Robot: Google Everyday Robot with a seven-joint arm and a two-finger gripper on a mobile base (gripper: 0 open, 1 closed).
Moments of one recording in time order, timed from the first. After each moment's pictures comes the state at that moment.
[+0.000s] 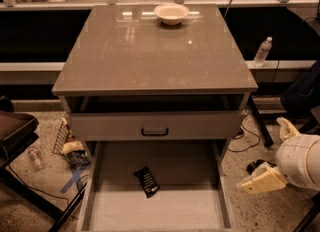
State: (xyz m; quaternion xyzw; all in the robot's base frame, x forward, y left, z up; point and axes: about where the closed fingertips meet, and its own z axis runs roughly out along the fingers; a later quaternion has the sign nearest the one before) arm 0.408 -0.239 0.774 -0.43 0.83 -0.01 0.36
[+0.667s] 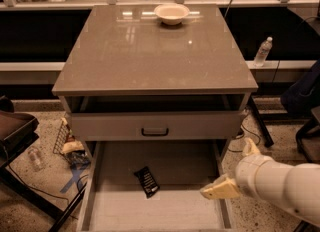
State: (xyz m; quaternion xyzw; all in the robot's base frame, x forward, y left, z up) arm 0.423 -0.181 0.690 -0.38 0.84 0.03 0.38
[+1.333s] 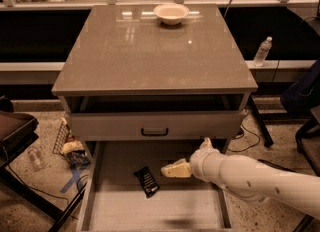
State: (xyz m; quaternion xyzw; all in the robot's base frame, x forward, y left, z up) arm 0.517 -0.089 0.589 -0.29 0.85 0.12 0.42
